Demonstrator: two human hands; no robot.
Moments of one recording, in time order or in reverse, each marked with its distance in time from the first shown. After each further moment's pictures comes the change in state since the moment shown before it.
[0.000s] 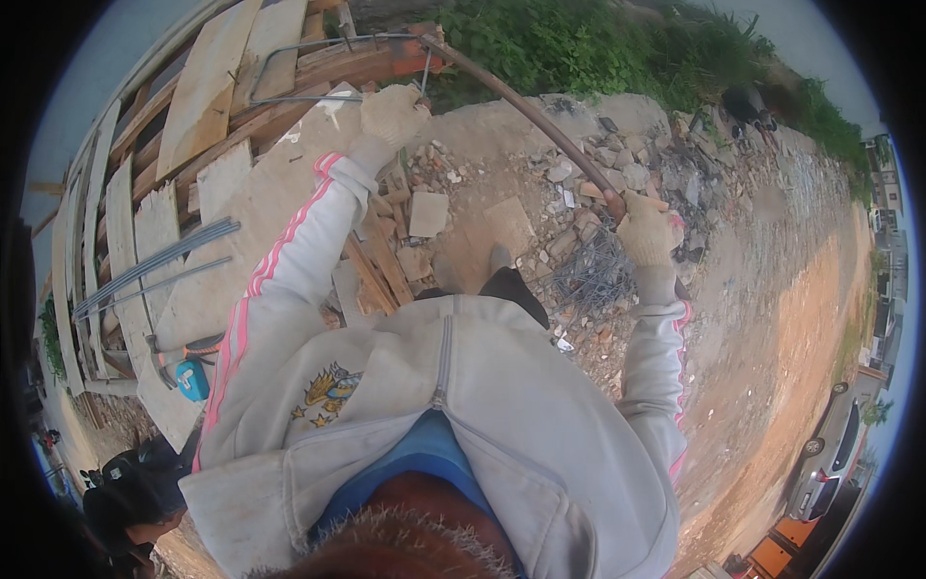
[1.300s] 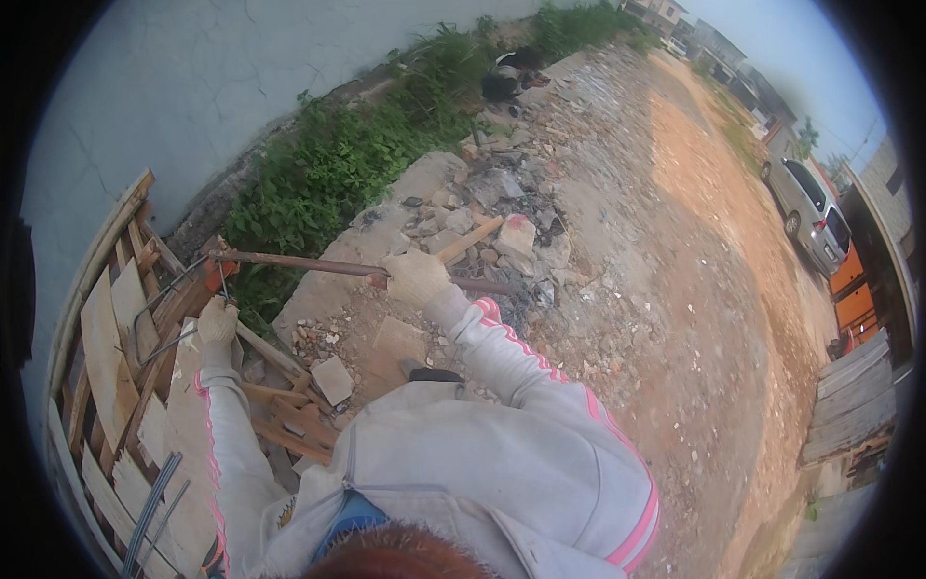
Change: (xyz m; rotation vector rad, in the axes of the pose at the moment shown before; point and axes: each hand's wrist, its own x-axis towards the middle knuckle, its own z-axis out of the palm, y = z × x) left_hand 0.008 -0.011 0.009 0.000 -0.004 0.002; right_hand -0.050 -0.035 -0.029 0.126 0.063 0.063
